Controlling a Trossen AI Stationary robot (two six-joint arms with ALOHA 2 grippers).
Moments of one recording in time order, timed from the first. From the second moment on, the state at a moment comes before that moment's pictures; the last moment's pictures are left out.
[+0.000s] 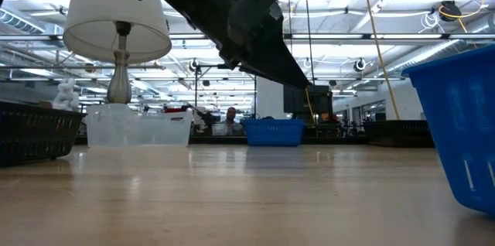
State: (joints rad) left arm -0.29 1.94 1.21 0.06 -0.34 -0.16; right arm 0.84 1.38 1.65 -1.59 0.00 0.84
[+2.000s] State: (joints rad) left arm -0.31 1.94 1.21 0.08 -0.34 -0.17; right arm 0.86 1.10 0.90 -1.25 0.00 0.95
